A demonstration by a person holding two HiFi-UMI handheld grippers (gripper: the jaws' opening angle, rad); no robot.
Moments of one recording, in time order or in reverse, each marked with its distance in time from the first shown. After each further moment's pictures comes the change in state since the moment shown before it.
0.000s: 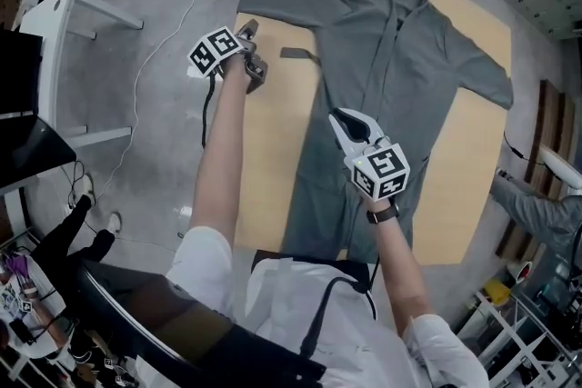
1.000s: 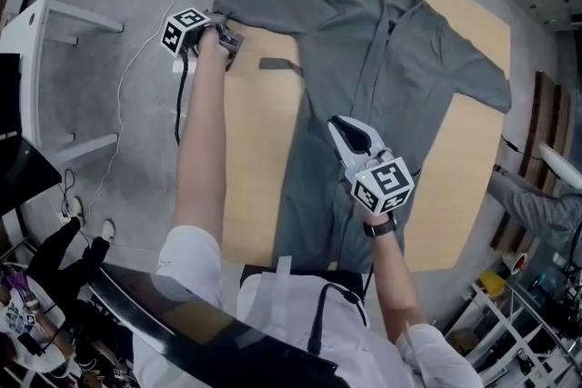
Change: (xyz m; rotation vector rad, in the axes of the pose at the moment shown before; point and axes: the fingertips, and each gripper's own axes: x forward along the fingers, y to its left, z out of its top) left arm 0.073 0.048 0.032 -0.344 0.030 0.150; right arm 0.000 -0.040 0.000 0.086 -0.044 -0.023
